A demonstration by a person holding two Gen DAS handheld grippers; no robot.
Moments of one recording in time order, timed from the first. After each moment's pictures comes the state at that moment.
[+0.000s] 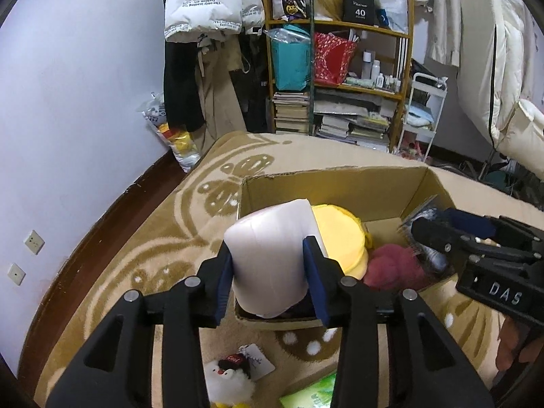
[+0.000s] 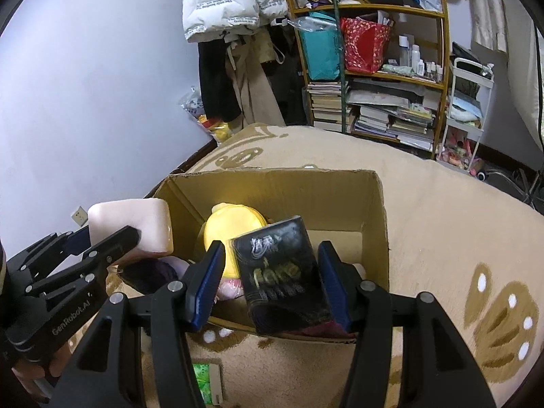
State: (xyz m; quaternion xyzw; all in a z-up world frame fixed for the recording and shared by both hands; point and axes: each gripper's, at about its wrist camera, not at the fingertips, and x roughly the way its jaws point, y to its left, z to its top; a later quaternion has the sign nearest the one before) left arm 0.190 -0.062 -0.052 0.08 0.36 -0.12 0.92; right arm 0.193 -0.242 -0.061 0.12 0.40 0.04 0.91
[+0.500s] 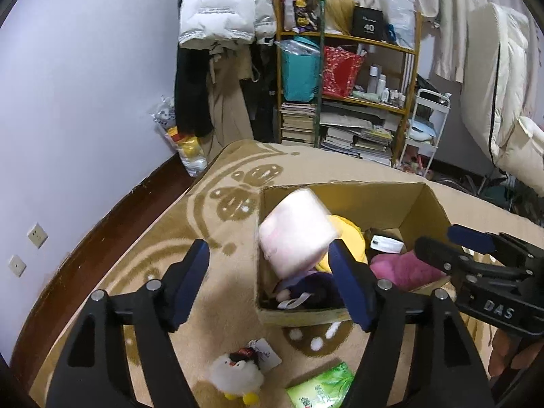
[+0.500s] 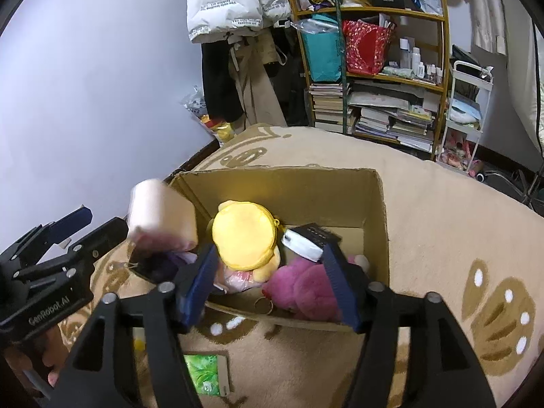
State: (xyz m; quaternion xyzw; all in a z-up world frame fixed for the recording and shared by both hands) left arm 0.173 -0.040 -0.031 0.05 0.35 -0.10 0.93; right arm 0.179 -0.233 -0.052 0.11 0.39 0.04 0.91
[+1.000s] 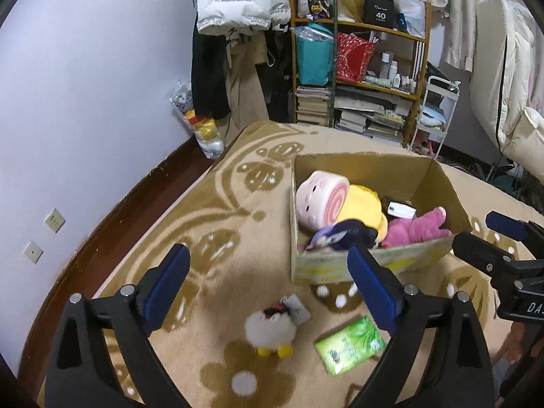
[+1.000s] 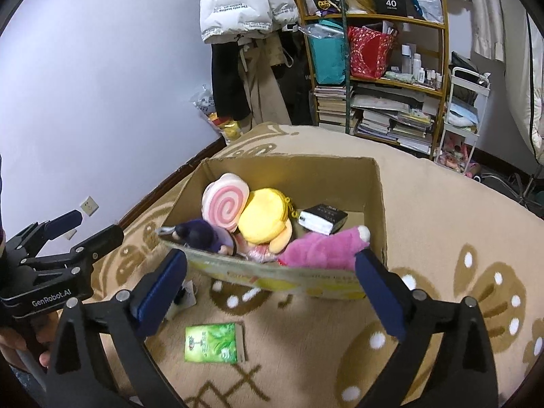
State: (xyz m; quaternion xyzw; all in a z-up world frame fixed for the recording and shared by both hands) left arm 0.138 -0.004 -0.023 0.06 0.38 -0.08 0.92; right arm 0.133 -0.217 -0.033 0.10 0.39 0.04 0.91
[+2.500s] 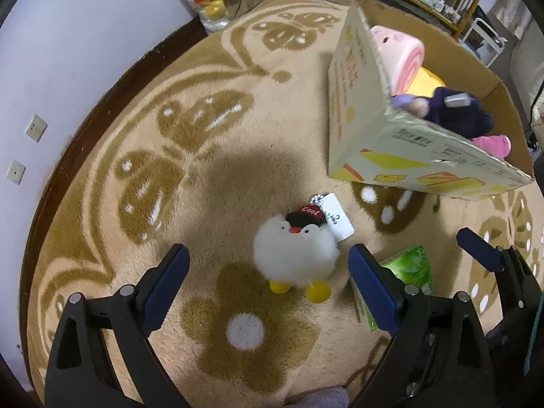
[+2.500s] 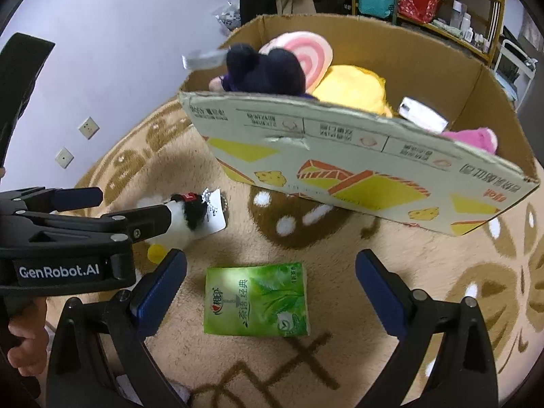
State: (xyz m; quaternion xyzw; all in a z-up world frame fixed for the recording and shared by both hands) left arm 0.173 0.026 -0.136 0.02 0.60 -0.05 0.80; right arm 0.150 -0.126 -0.141 0.05 0.53 0.09 0.84
